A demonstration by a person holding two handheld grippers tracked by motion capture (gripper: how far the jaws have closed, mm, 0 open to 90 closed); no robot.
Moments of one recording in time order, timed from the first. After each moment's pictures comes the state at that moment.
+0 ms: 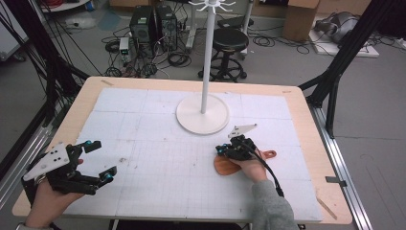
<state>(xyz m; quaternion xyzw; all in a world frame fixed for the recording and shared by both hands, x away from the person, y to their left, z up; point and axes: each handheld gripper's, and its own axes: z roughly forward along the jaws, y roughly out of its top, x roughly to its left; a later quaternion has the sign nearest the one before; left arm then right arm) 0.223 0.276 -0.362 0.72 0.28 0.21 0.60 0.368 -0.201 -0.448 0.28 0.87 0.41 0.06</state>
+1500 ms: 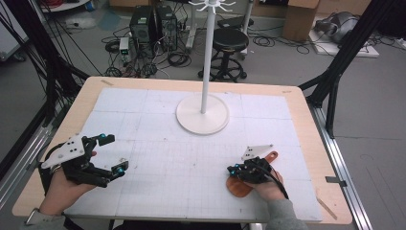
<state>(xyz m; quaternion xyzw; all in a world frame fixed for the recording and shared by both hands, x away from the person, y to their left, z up) 0.246 0.253 -0.357 0.73 0.25 0.19 0.61 0.297 -0.235 -0.445 0.27 0.88 0.39 0.05</state>
